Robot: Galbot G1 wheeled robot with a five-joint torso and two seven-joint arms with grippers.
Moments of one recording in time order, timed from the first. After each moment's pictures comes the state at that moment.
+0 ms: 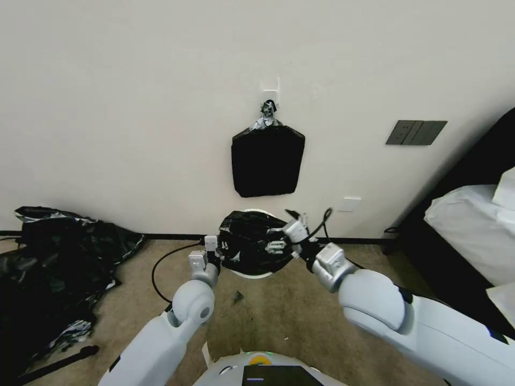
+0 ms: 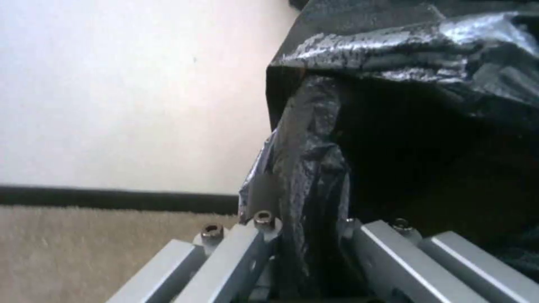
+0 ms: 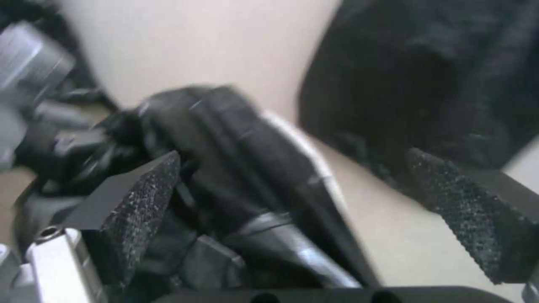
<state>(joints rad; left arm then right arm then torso) 1.19 -1.07 -0.08 -2.14 -0.69 0.36 -0.61 -0.77 0.59 -0.23 2.44 0.59 -0.56 0.37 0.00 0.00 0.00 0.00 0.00</state>
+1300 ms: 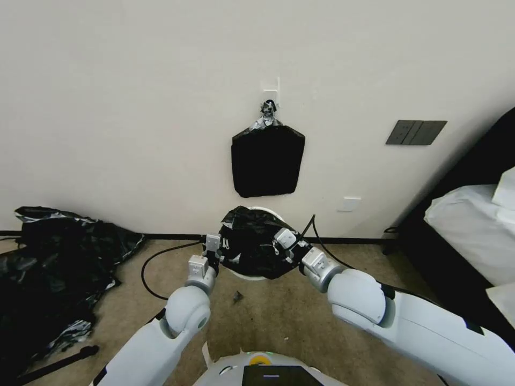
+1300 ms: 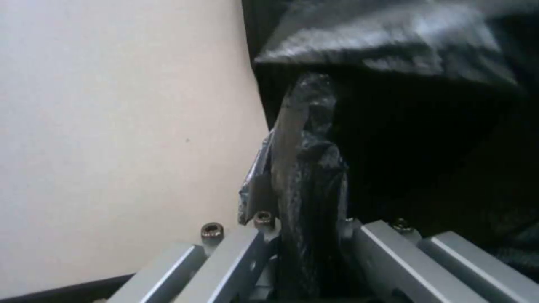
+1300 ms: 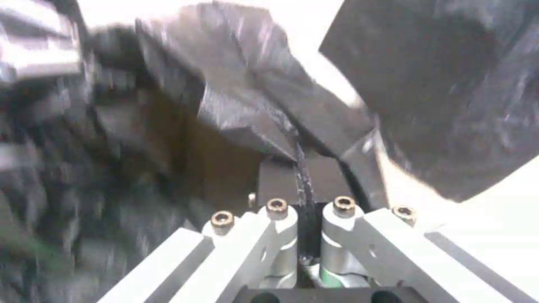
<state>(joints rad) 1.24 -1.03 -0.09 -2.18 -0.40 0.32 -0.45 -0.73 0.62 -0.30 2.39 0.56 -0.56 0.38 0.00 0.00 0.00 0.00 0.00</state>
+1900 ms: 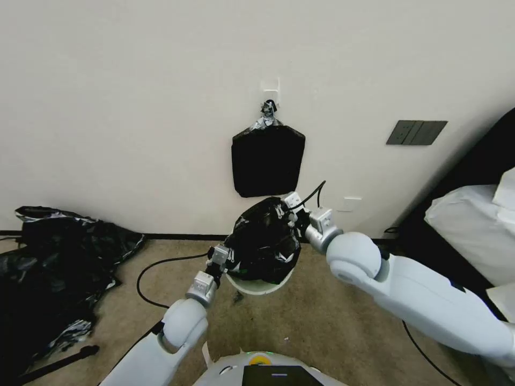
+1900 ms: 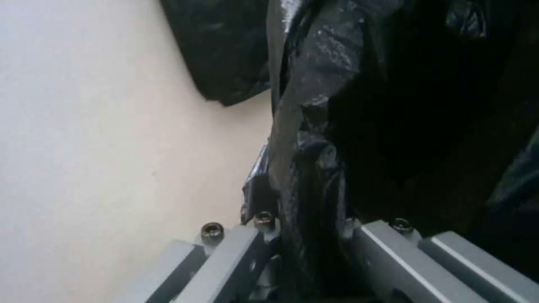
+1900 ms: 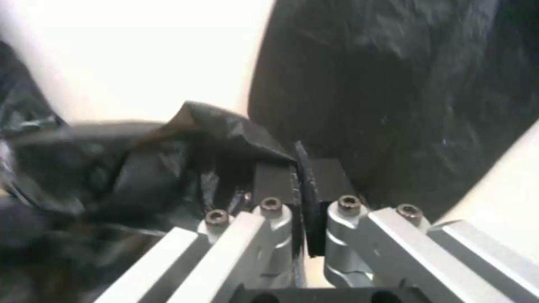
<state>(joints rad) 1.35 -1.02 -0.11 -2.17 -0.16 0.21 -0.24 -0.51 0.66 -0.27 2.24 0.83 -0.55 0.42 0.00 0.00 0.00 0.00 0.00</state>
